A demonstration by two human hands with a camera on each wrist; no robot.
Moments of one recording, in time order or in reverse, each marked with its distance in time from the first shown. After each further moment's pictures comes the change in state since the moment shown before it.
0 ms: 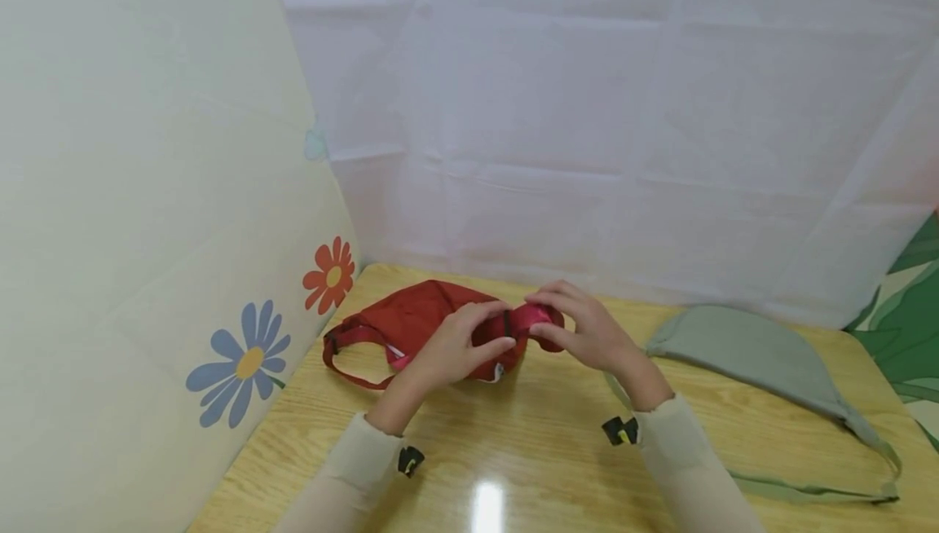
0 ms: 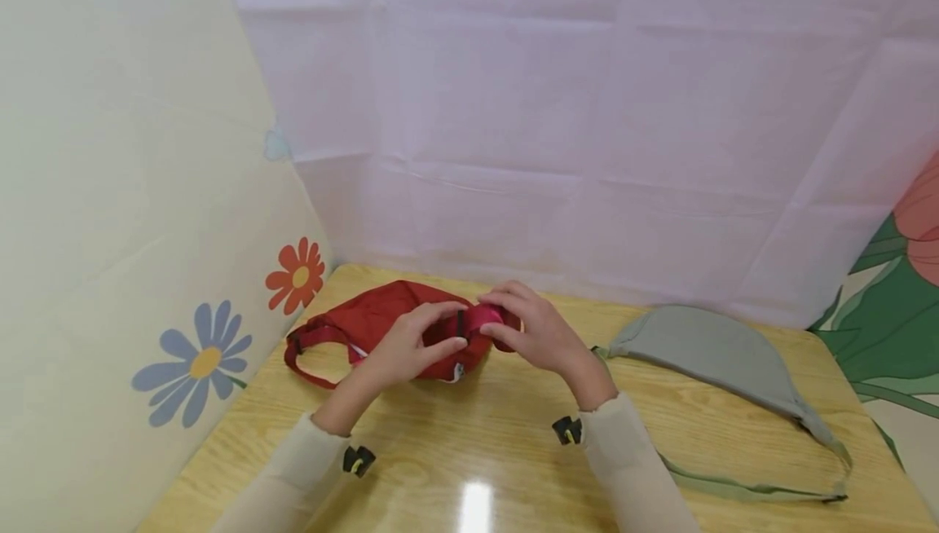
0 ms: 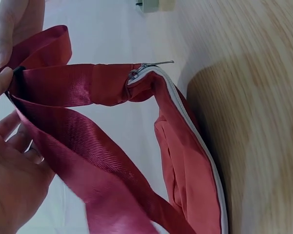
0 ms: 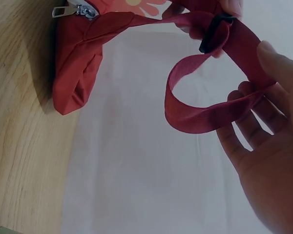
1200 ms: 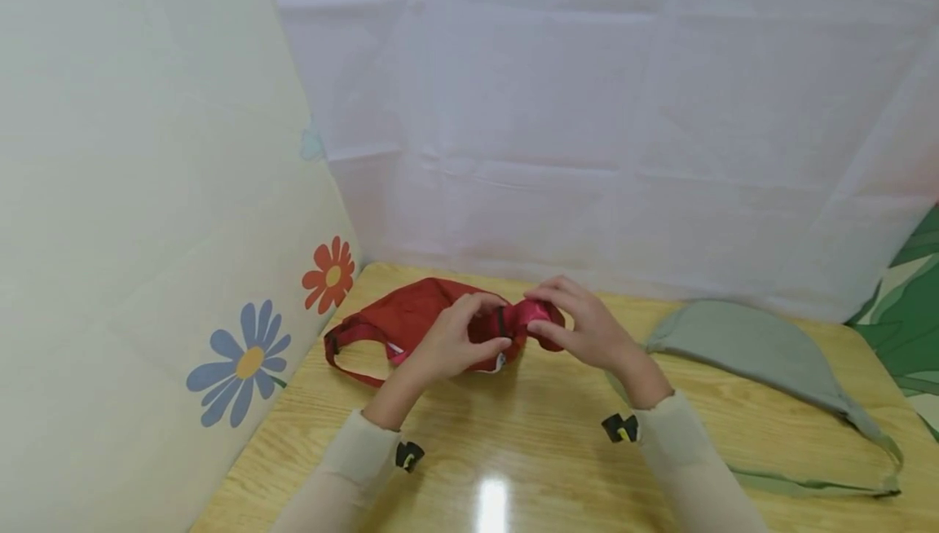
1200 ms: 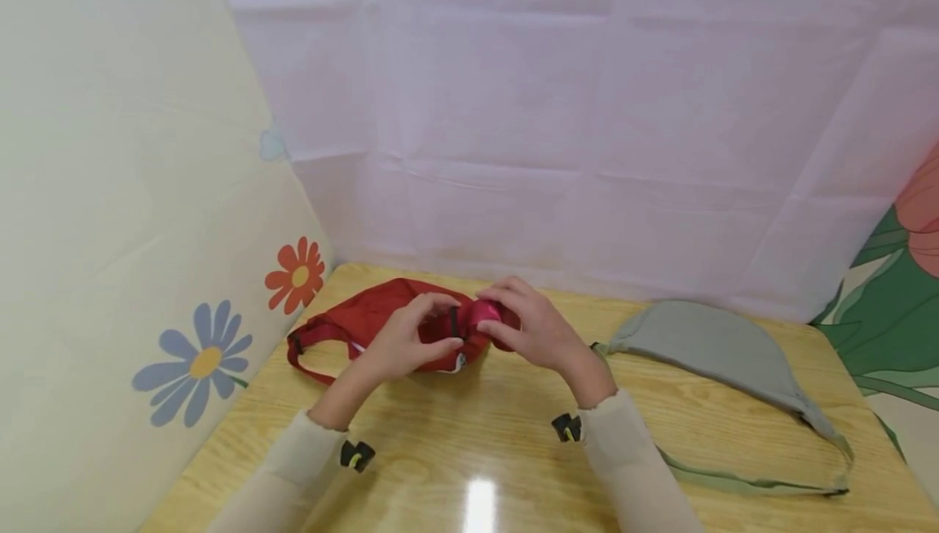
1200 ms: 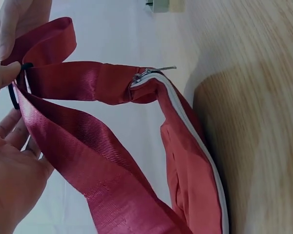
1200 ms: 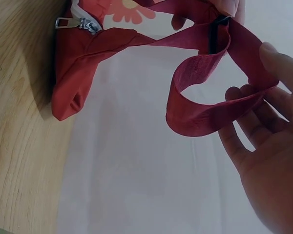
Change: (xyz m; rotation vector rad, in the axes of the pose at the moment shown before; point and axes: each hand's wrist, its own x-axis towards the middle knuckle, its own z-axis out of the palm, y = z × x) left_hand 0.003 0.004 -0.005 -0.071 0.041 0.024; right_hand 0.001 -0.005 -0.003 0.015 0.009 0.004
